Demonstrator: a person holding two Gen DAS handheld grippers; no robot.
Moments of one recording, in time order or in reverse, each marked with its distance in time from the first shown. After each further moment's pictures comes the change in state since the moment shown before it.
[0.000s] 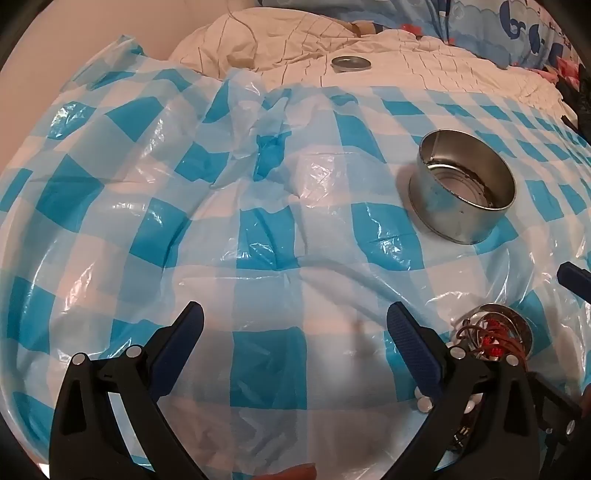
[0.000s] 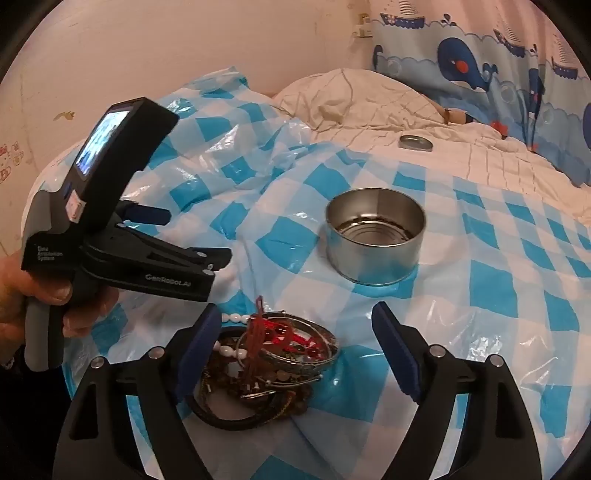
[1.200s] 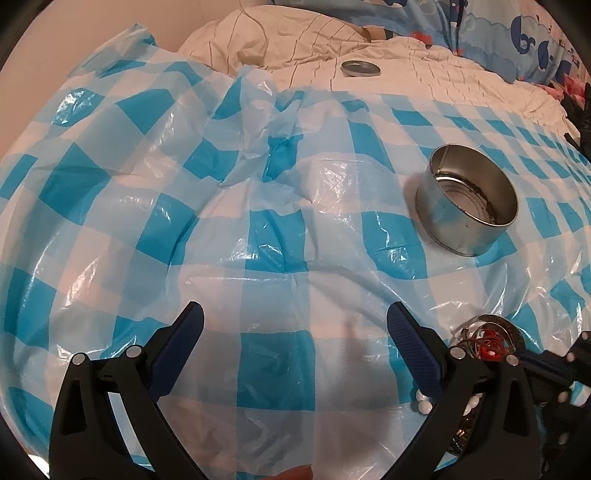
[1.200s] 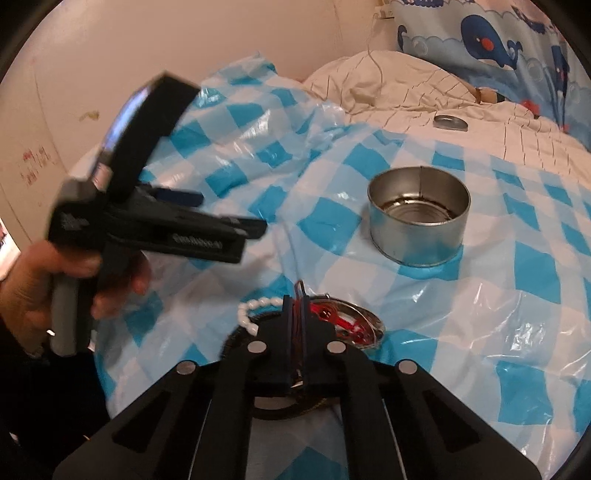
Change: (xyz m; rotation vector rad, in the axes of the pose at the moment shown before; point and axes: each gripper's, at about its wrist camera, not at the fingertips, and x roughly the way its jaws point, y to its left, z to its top) left arm -0.001 0.015 0.003 -0.047 0.001 -0.029; right arm -0.003 0.001 -0.003 0.066 0.034 0.223
